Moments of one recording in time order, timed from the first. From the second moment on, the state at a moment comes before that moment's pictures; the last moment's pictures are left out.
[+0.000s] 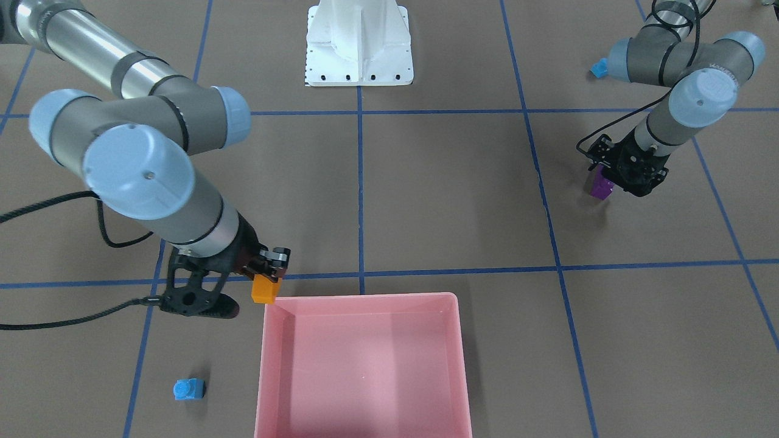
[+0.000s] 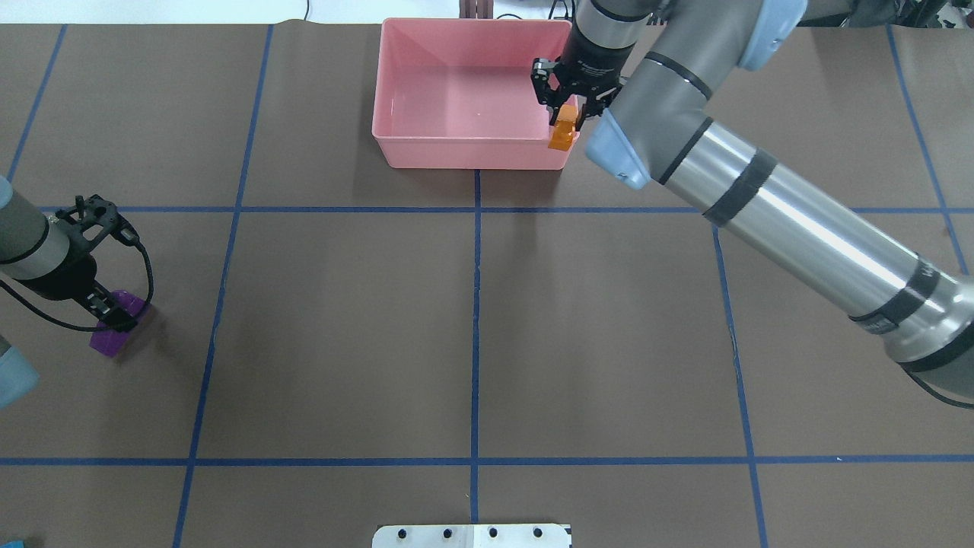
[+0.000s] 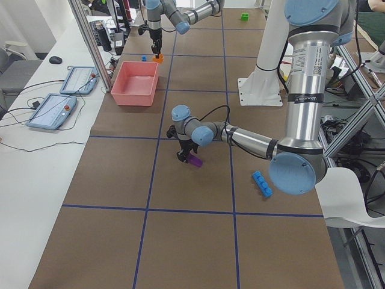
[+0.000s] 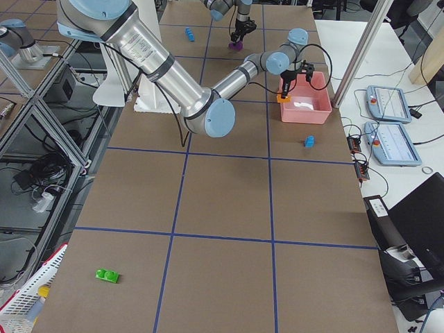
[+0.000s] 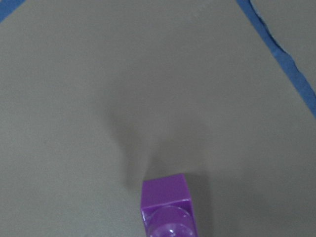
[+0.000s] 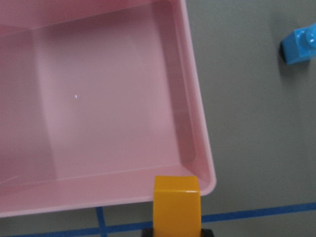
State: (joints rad) left arm -0.86 -1.60 -1.74 -1.83 -2.18 -0.14; right arm 0.87 -0.63 1.24 -1.47 2.14 1.14
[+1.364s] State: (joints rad) left arm -0.92 -2.59 -1.11 -1.81 -2.17 -0.77; right arm 0.94 -0.53 0.94 -1.21 2.05 1.20
